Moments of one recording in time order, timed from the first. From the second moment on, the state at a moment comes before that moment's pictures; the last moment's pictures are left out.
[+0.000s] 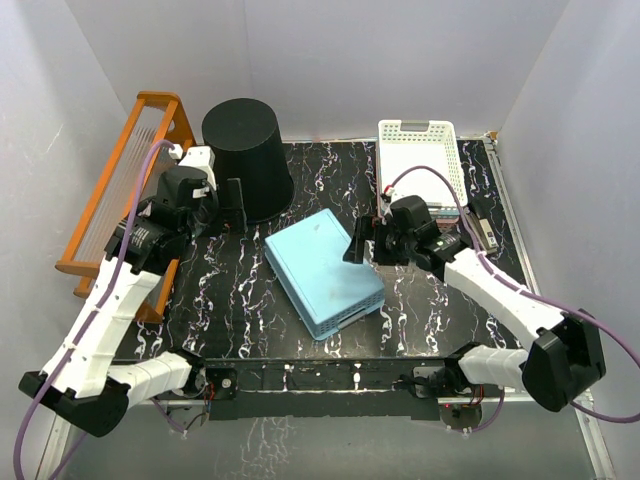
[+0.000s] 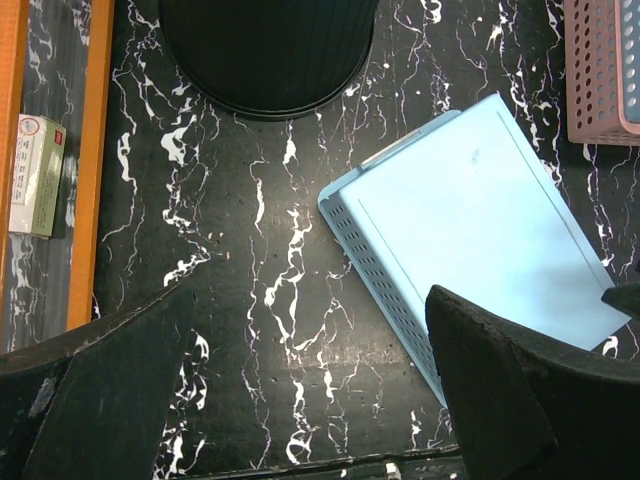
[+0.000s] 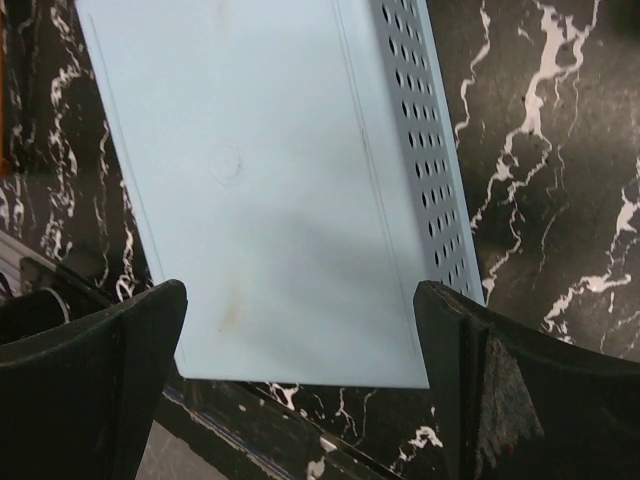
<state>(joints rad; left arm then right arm) -0.47 1.09 1.41 -0.99 -0.27 -0.34 0.52 1.23 0.93 -0.45 -0.21 0.54</state>
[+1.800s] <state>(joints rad) -0.47 1.09 1.37 -0.98 -0.15 -0.38 0.82 1.78 1.19 -0.04 -0.41 0.72</state>
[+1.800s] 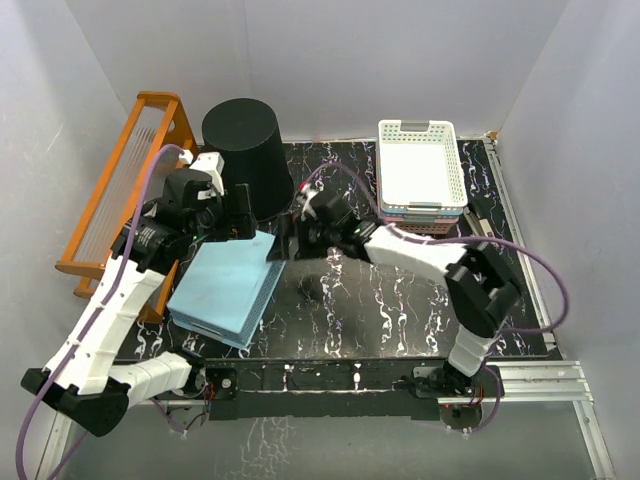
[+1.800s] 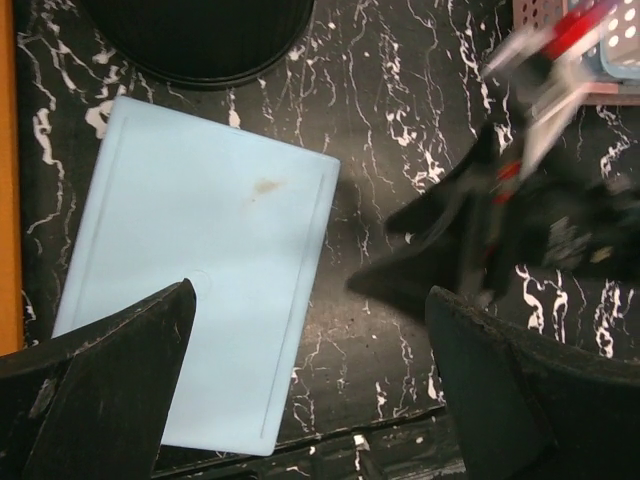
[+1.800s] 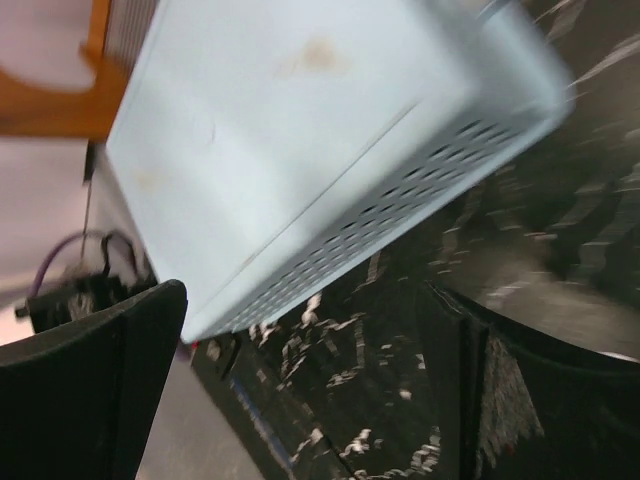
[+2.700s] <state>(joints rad) -0.81 1.37 1.13 -0.74 0.02 -0.56 0.34 2.06 1.93 -0.73 0.21 0.27</state>
